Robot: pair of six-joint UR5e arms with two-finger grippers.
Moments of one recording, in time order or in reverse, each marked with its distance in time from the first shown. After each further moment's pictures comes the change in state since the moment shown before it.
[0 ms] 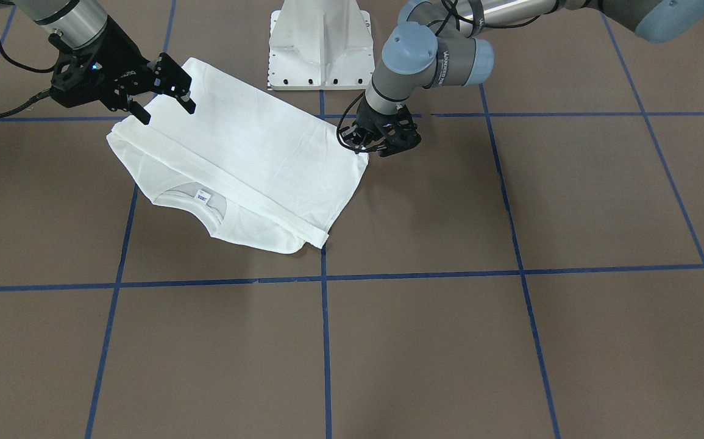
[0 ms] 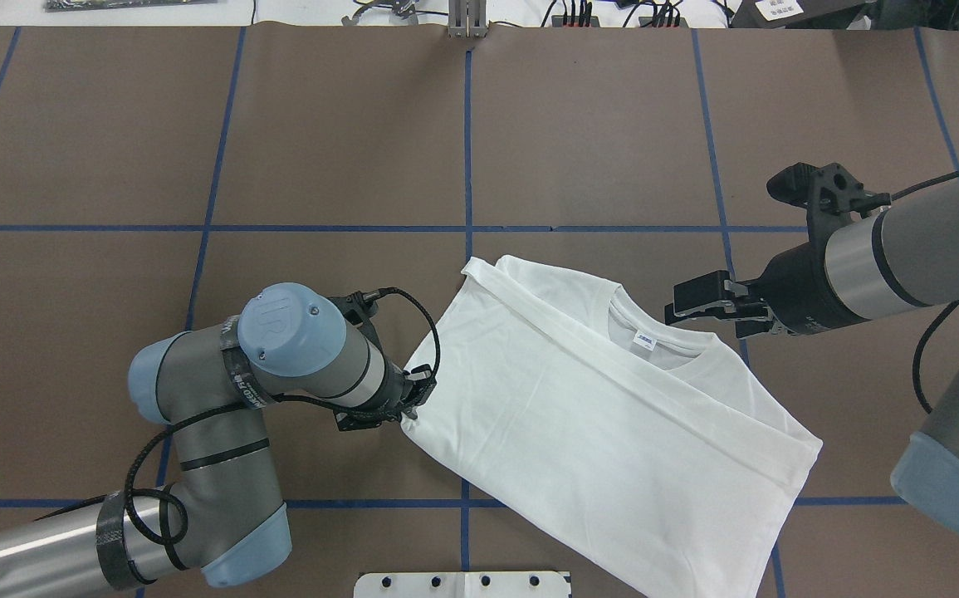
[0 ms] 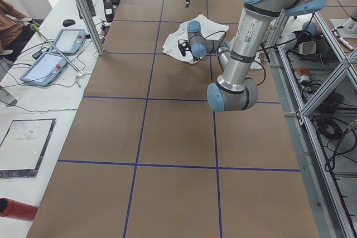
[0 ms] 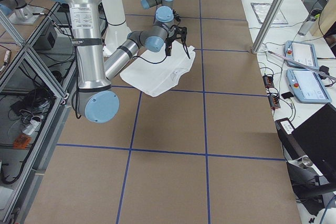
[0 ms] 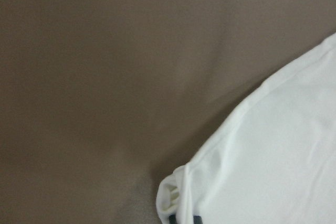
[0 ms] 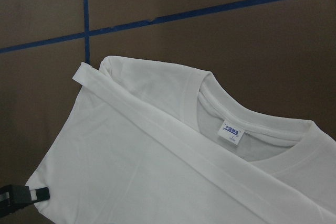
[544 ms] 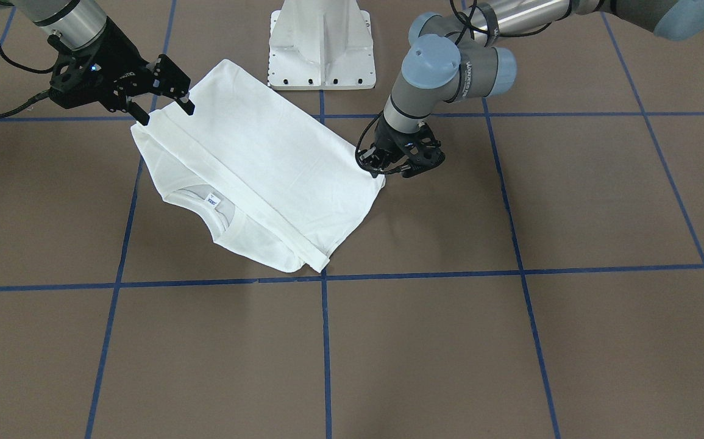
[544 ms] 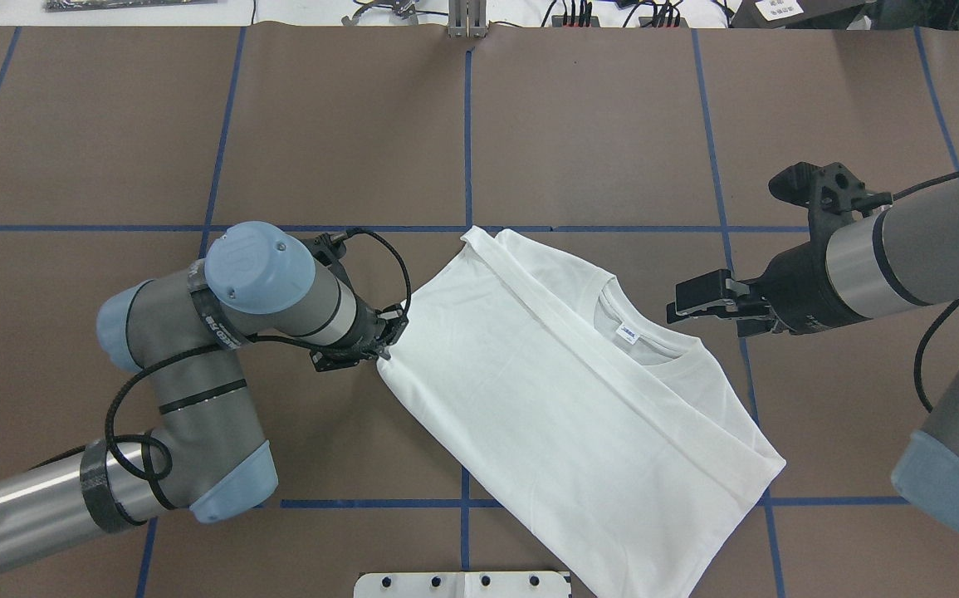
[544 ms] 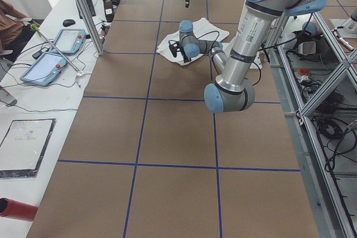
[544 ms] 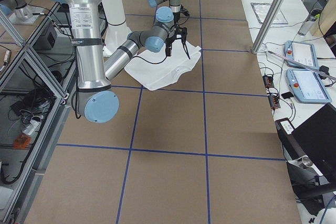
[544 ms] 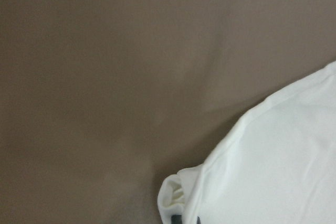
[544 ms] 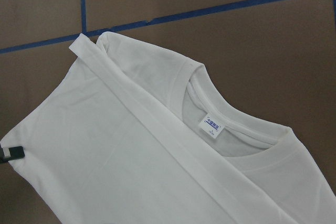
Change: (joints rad) left arm -0.118 -0.002 0.021 0.009 0.011 0.041; right arm 0.001 -0.002 -0.004 -0.001 -0.001 0.000
